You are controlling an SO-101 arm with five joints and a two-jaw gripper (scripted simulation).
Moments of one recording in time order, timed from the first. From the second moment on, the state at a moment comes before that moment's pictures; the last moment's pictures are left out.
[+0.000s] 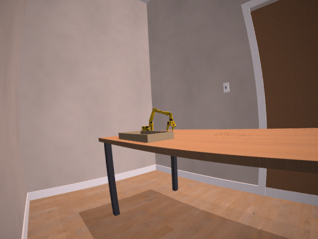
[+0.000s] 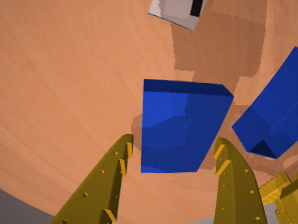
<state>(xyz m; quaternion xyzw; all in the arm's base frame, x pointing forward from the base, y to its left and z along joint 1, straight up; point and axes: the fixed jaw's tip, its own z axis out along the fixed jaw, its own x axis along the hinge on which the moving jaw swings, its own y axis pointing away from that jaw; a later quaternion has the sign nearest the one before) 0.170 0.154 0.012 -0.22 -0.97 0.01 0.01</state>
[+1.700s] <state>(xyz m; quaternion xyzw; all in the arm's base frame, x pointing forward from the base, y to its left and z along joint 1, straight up) 0.169 0.153 0.007 -0.22 -0.97 0.01 0.01</state>
